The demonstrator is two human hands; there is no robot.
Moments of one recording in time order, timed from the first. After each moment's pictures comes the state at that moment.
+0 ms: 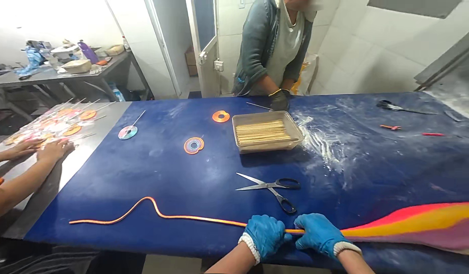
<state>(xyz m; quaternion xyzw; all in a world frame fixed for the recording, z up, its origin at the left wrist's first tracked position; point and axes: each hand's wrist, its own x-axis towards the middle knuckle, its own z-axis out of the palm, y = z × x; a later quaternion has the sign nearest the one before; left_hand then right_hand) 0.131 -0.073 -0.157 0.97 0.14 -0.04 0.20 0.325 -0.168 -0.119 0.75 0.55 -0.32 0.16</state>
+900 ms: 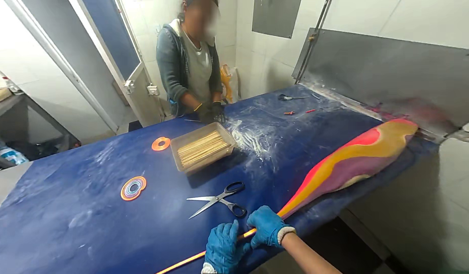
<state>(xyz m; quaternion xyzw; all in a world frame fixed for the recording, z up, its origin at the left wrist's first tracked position) 0.130 -0.074 -0.186 0.97 0.14 0.18 0.07 0.318 -0.183 -0.119 0.77 0.56 -0.30 0.06</state>
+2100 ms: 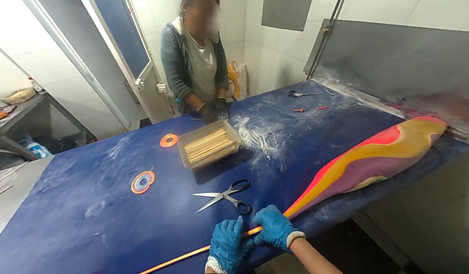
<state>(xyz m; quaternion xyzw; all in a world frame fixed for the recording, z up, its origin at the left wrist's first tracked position) 0.130 -0.074 -0.183 0.97 0.15 0.17 0.09 0.316 -0.192 -0.129 0.78 0.55 -0.28 0.01</state>
